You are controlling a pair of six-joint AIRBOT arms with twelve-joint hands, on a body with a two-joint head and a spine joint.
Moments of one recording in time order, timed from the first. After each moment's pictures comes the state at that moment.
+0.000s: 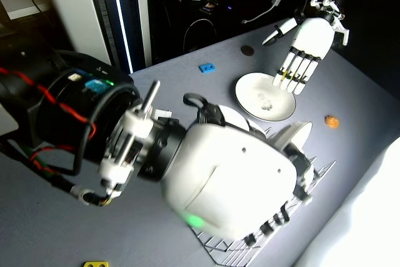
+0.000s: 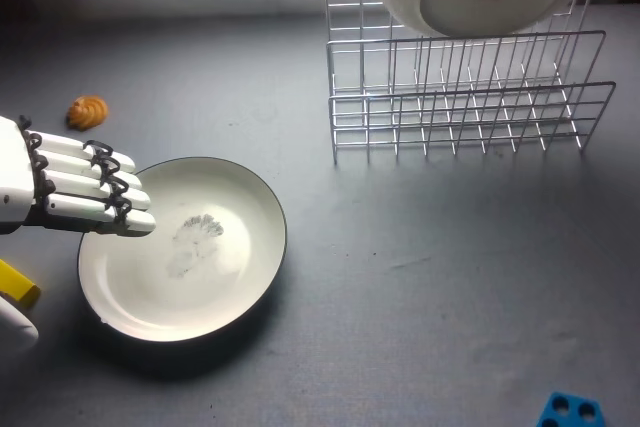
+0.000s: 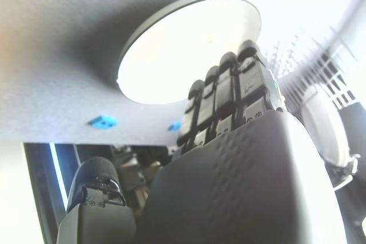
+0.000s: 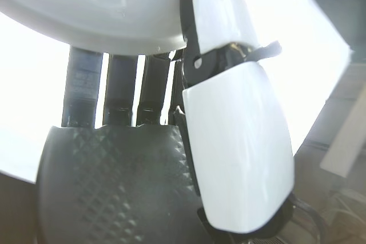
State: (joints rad) left arm 0.61 -0.86 1.47 1.50 -0.94 -0.20; right arm -0.10 -1.00 1.33 -0.25 0.13 0.34
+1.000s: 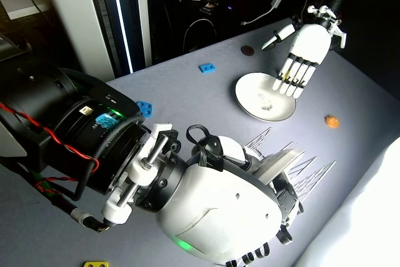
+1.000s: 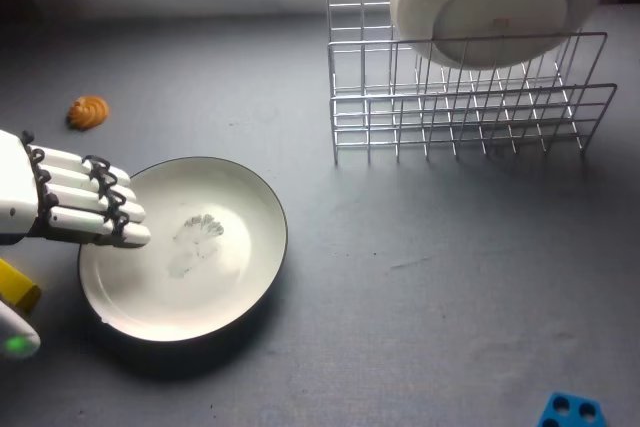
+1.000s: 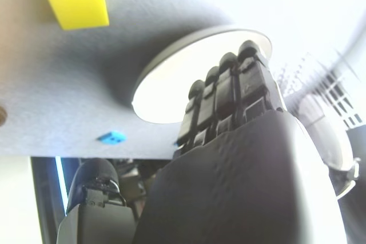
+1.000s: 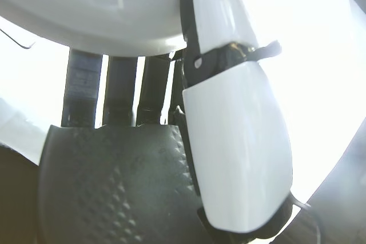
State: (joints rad) left arm 0.65 -0.89 1.50 1.50 -0.90 -0.19; right arm -0.15 -1.03 1.38 -0.21 0.06 0.38
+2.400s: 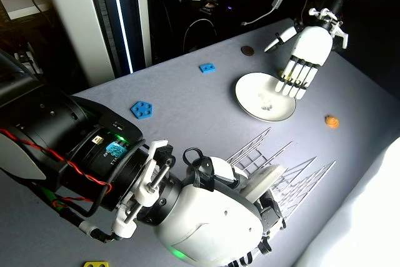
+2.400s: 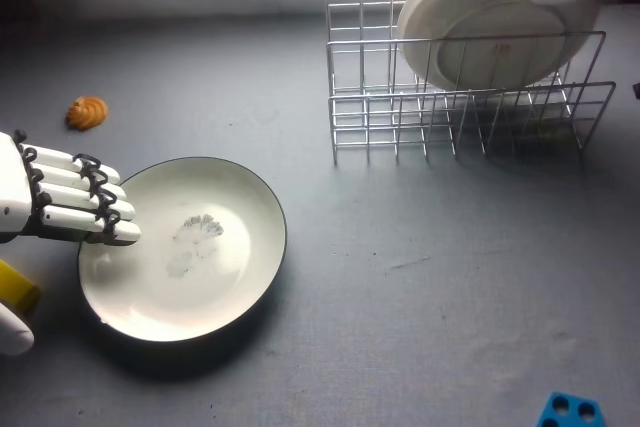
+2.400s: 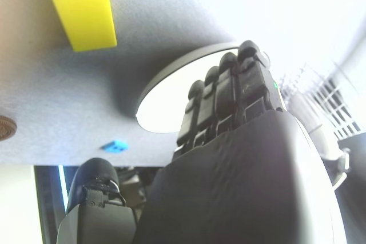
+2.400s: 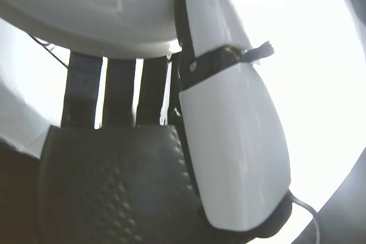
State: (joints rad) left arm 0.67 -0.90 1.52 1.49 -0.89 -0.18; right arm -0.25 -1.08 1.45 -0.19 0.13 0.37
